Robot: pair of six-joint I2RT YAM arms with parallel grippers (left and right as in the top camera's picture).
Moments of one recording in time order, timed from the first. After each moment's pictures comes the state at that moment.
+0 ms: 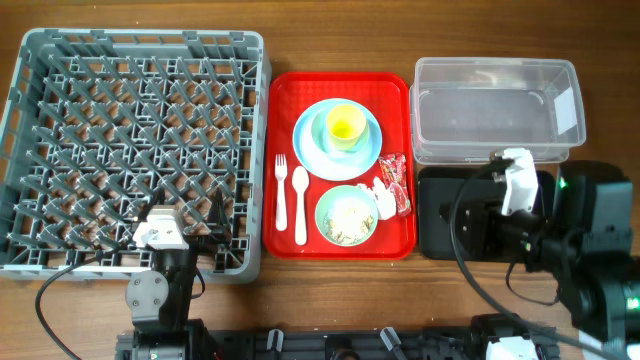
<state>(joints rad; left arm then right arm) 0.05 0.01 0.01 -0.06 0.11 -0.13 0.06 0.84 1.17 -1.24 -0.54 0.16</state>
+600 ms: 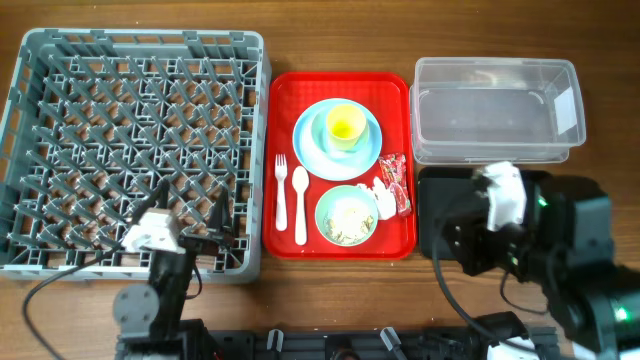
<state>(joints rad) 0.05 0.02 0.12 -0.02 0.24 -0.20 0.19 0.80 1.10 -1.22 -0.42 0.11</state>
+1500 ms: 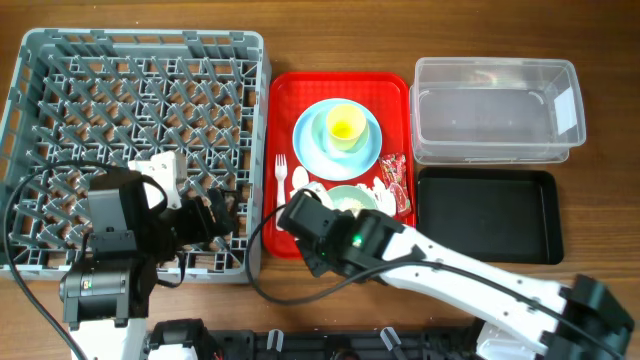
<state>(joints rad) 0.05 0.81 0.84 -0.92 0.34 -0.25 1.06 1.54 1.09 -0.80 0.10 0.48</state>
